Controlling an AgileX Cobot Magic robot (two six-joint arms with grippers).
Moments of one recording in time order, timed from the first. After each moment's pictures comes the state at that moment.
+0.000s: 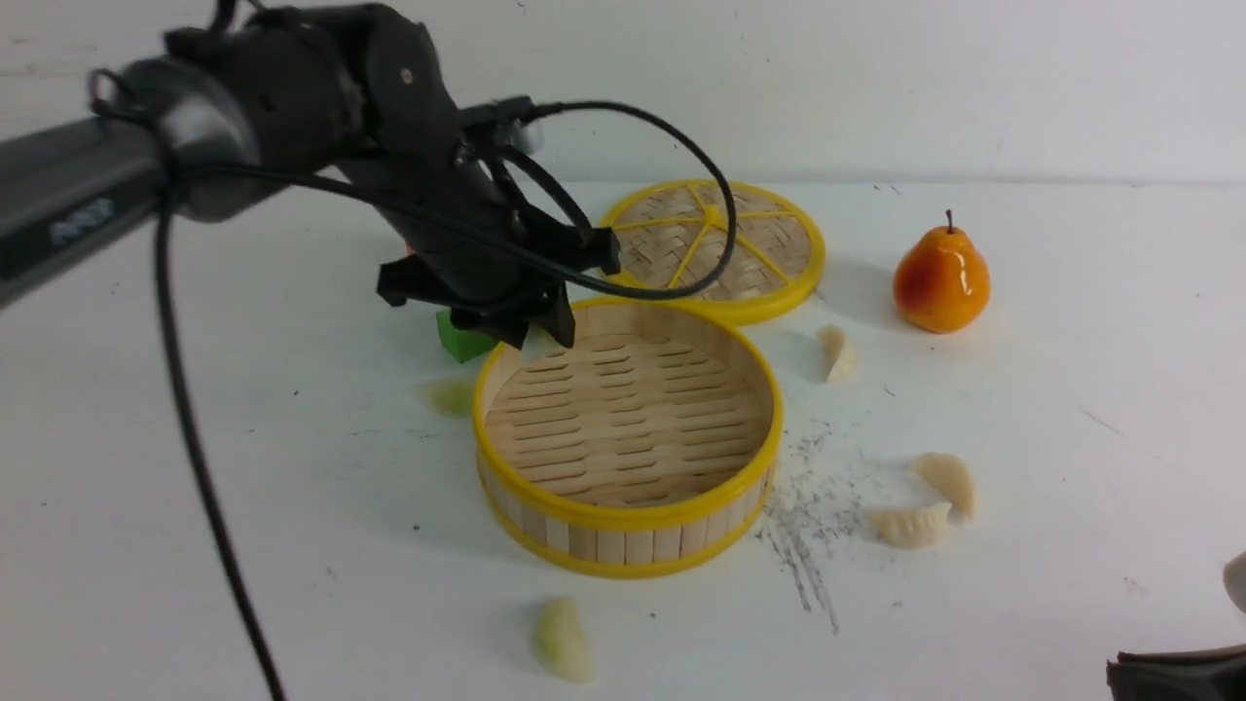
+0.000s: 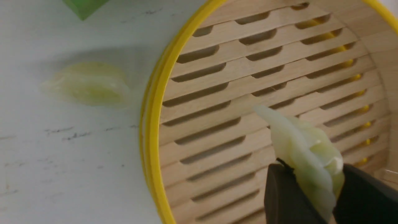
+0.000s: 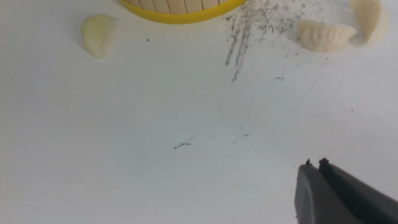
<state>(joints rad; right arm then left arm) 0.14 0.74 -0.41 0.61 0.58 -0.58 -0.38 2.05 -1.82 -0.20 0.94 -0.24</state>
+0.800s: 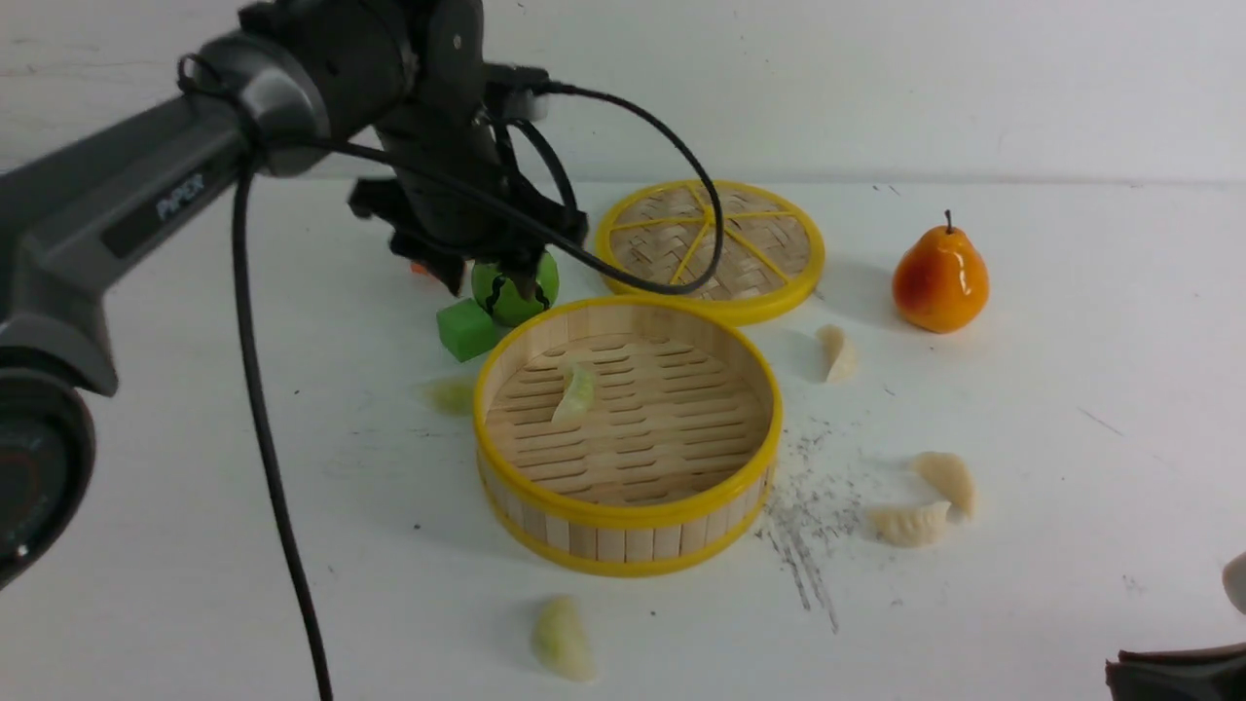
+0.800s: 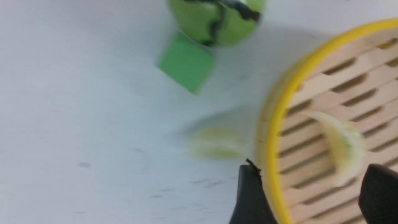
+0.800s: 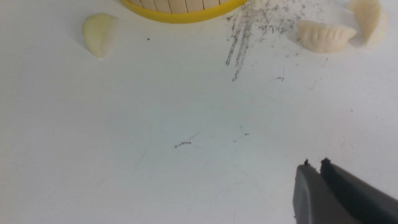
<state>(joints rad) 0.14 0.74 -0.41 0.61 0.58 -0.58 -0.38 2.10 -2.06 0.18 1.11 -0.13</state>
